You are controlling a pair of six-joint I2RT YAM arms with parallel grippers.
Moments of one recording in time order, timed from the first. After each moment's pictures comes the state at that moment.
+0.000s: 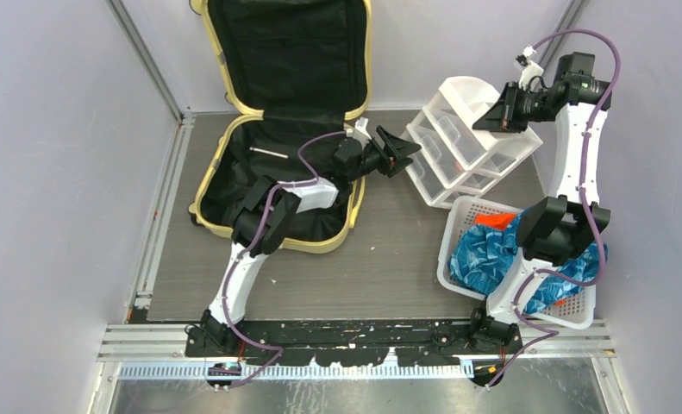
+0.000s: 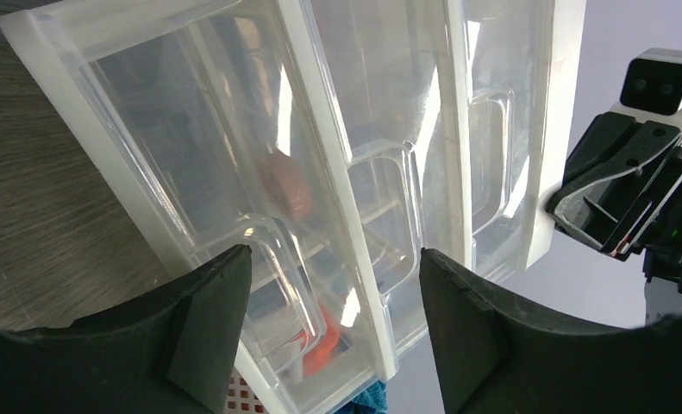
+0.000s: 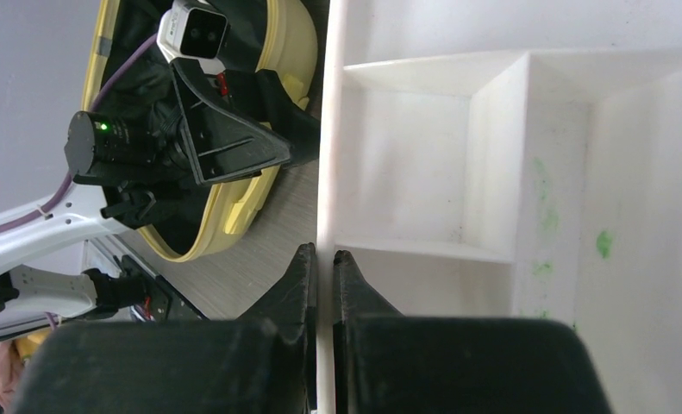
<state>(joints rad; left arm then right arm) -0.68 2.29 1.55 0.77 0.33 -1.39 -0.30 1.89 2.15 -1.24 -0.85 -0.13</state>
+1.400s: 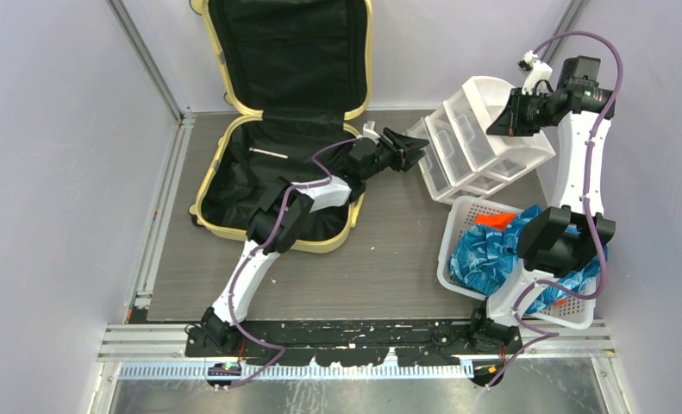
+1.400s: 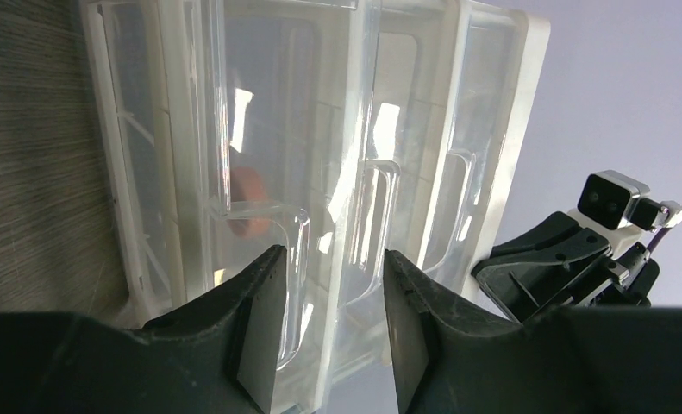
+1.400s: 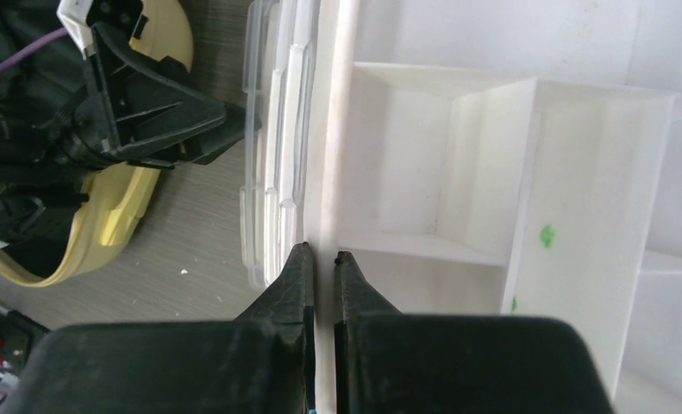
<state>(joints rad) -0.72 2.43 1.75 0.73 0.23 -1.65 -0.30 1.80 2.02 -1.15 -0.62 -0.26</state>
